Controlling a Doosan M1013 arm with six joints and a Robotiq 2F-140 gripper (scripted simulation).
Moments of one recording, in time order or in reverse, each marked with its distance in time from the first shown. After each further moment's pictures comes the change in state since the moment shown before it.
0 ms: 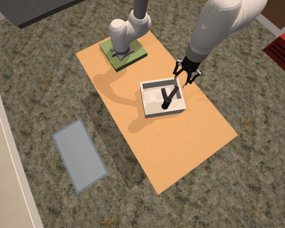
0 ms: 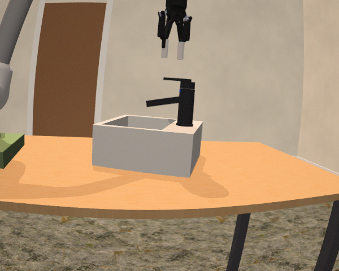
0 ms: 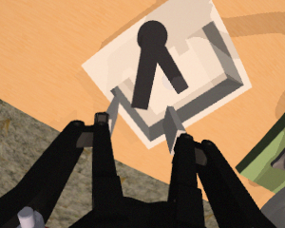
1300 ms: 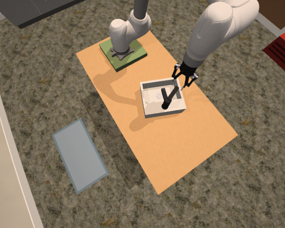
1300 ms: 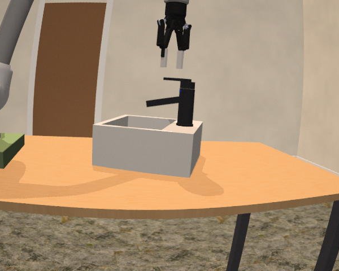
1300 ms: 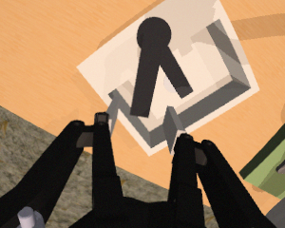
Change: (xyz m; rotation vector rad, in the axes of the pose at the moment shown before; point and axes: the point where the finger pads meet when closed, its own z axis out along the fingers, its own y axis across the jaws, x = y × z) arm 0.000 0.000 0.033 0.000 0.000 0.000
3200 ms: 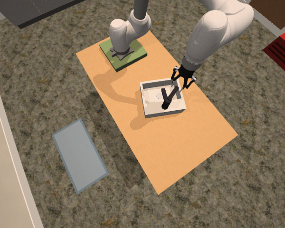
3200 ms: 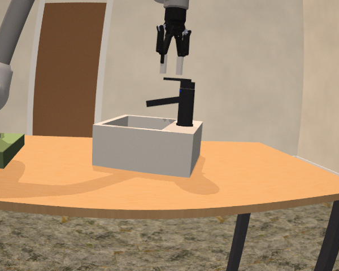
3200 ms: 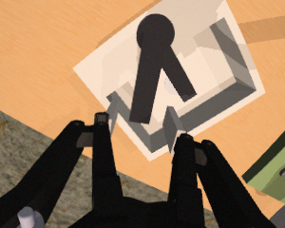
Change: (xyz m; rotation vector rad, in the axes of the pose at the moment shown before) arm 0.000 0.000 0.022 0.000 0.000 0.000
